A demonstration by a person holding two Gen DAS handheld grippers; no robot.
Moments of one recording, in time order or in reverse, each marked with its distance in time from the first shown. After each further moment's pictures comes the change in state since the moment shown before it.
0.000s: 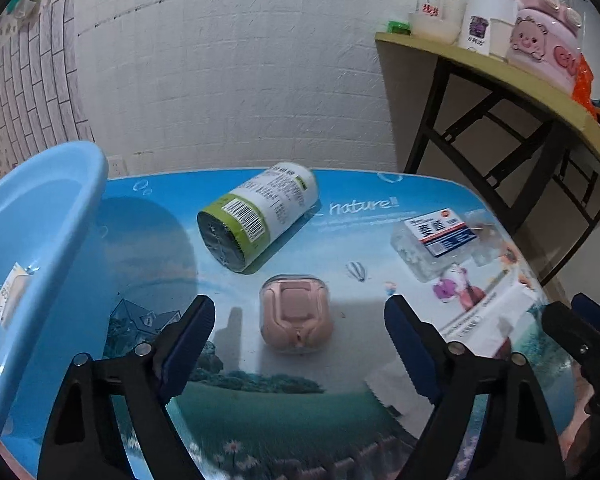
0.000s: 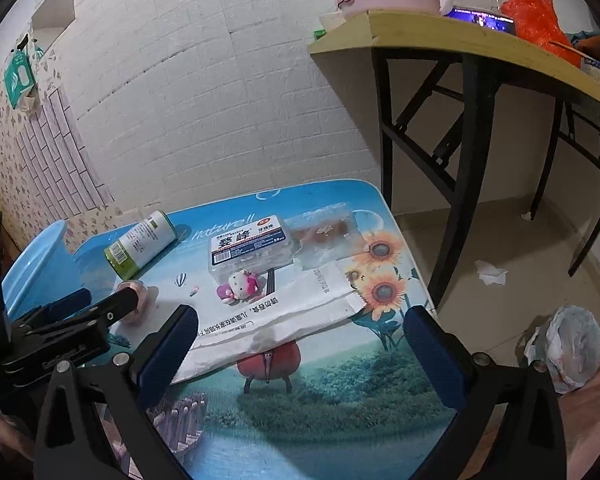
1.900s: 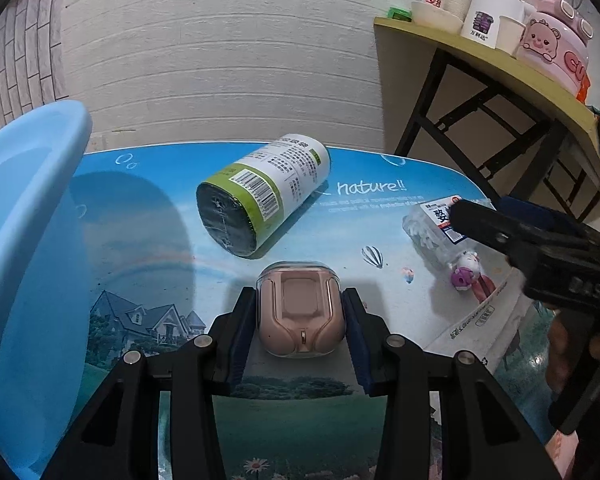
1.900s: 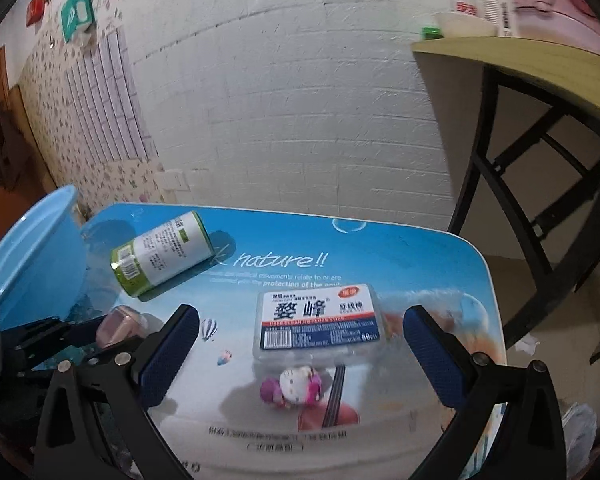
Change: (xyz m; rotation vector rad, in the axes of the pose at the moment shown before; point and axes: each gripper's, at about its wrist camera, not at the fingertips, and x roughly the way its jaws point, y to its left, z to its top) left arm 0.021 0.020 -0.002 -0.019 0.058 -0.101; right arm 0.086 0.055 0.053 -0.274 0.061 0.145
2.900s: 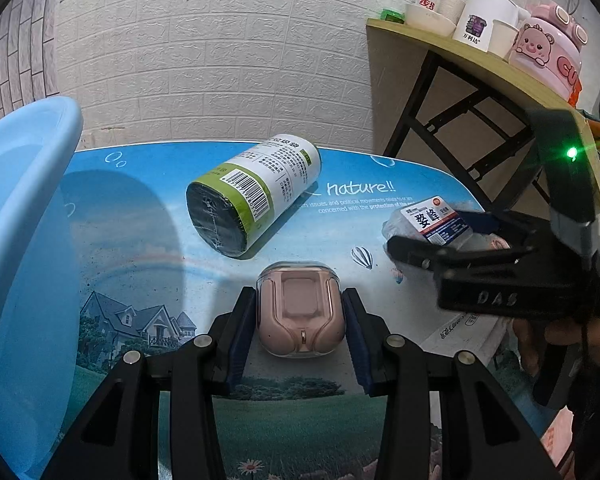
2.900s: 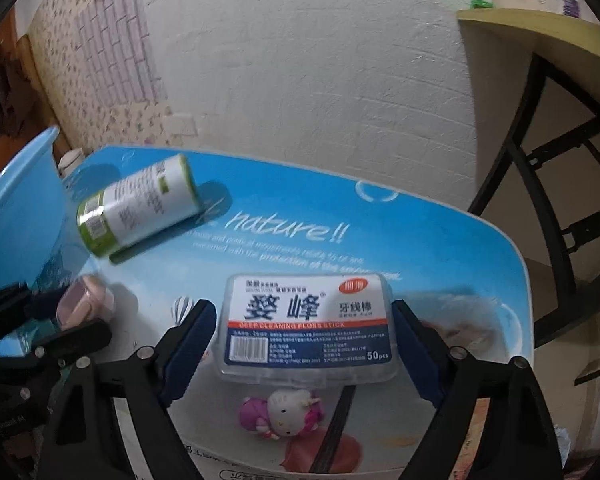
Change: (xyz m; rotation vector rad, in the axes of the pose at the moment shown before) left arm 0.000 0.001 0.000 -0.007 -0.001 -0.045; right arm 0.051 0.005 0.002 -0.120 0.180 0.027
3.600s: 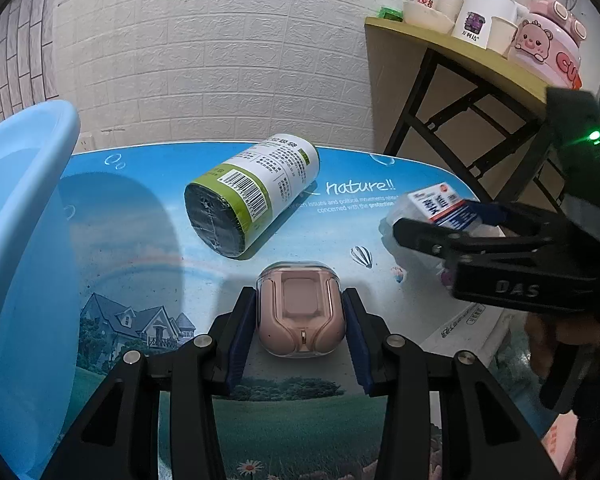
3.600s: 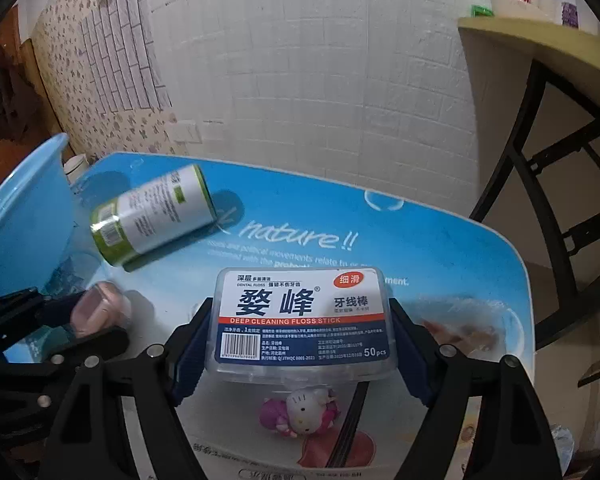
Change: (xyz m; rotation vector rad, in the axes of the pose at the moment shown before) left arm 0.001 -0.002 0.001 0.015 0.003 0.011; right arm -0.010 0.004 0.003 0.011 -0.044 0.009
